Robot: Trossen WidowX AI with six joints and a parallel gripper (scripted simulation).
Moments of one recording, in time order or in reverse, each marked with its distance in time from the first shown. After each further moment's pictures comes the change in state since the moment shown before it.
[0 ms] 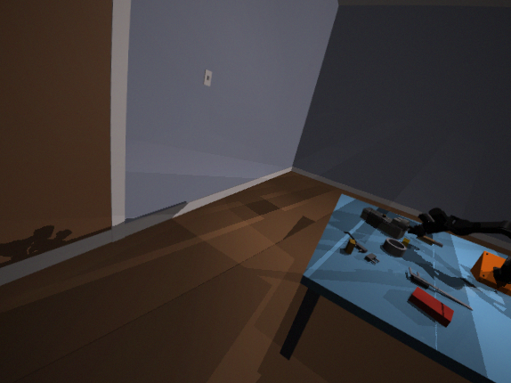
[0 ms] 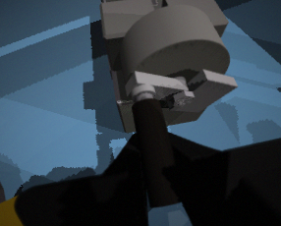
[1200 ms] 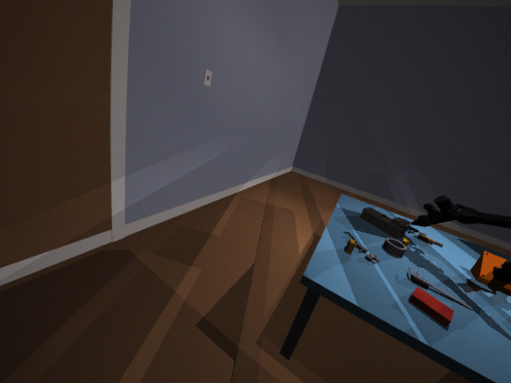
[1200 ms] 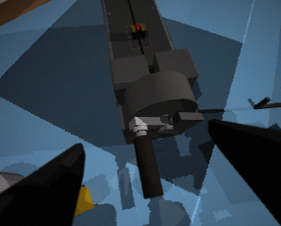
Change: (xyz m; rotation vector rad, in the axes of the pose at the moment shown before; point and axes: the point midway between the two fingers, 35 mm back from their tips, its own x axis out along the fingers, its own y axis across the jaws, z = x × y) arm -0.045 -0.001 0.046 0.002 0.016 -0.011
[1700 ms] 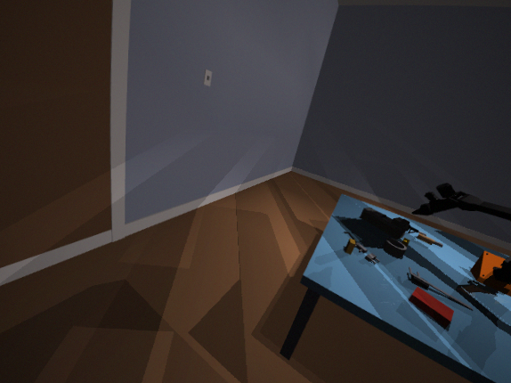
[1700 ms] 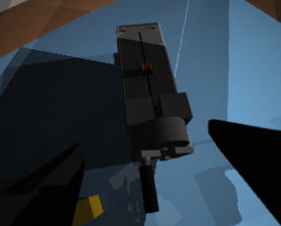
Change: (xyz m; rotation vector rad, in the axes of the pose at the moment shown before) arm -0.030 -0.001 0.056 -0.046 0.007 0.034
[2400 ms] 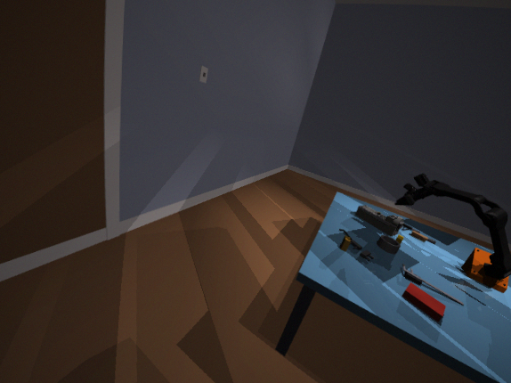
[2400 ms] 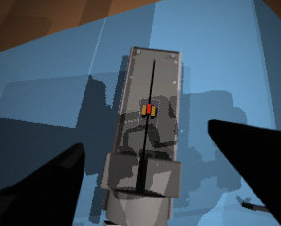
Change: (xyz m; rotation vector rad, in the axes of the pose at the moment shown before) arm 0.059 -0.035 0.065 -0.196 0.057 0.181
